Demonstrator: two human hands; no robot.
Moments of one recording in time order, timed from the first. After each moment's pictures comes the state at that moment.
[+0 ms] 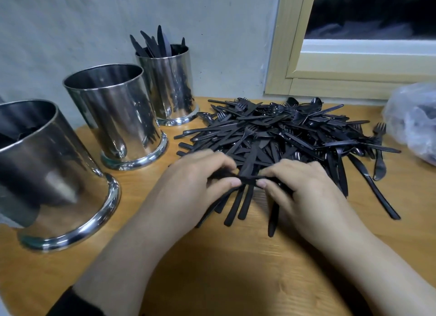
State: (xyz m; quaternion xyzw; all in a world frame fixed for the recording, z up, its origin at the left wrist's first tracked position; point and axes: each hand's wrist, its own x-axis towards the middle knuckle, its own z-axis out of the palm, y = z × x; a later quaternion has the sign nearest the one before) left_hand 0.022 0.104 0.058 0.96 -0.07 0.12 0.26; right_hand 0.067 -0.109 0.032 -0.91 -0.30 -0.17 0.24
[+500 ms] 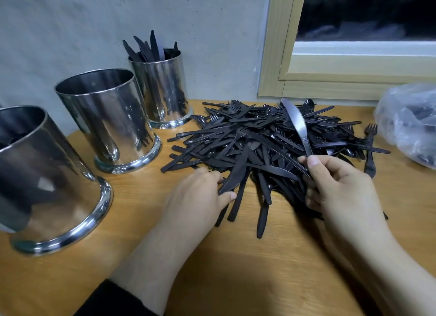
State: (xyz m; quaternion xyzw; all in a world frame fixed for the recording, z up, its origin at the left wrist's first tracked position) left_hand 0.050 0.076 0.019 0.99 0.06 0.03 0.15; right_hand 0.070 -0.146 0.030 -0.74 -0.01 -0.08 0.66
